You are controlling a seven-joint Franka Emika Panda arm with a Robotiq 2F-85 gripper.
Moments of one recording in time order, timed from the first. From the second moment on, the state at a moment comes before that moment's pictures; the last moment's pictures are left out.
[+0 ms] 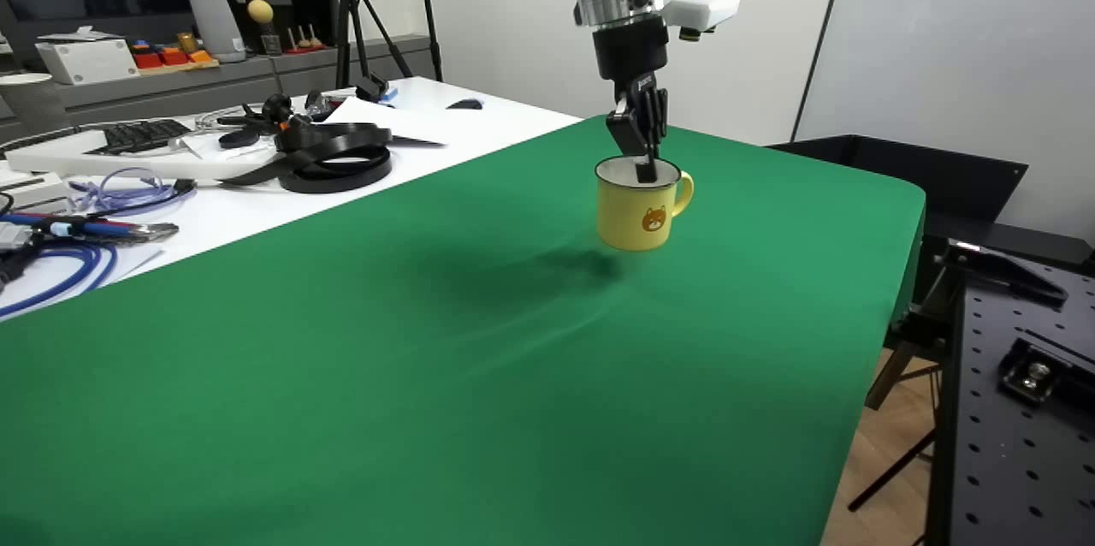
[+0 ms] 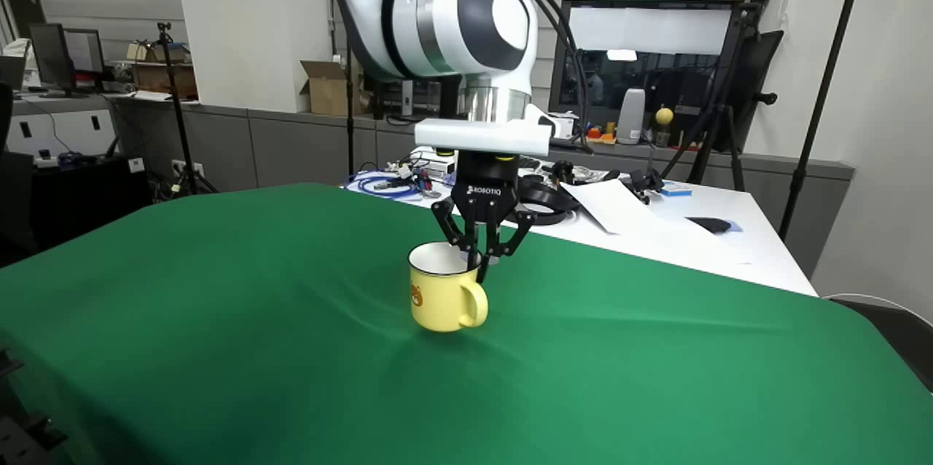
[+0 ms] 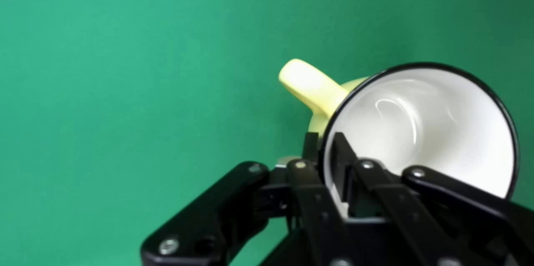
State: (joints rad) arm -0.16 0.40 -0.09 -2.13 -0.12 2.32 -0.30
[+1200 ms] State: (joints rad) arm -0.15 0.48 -0.11 -2.04 -0.14 2.29 -0.24
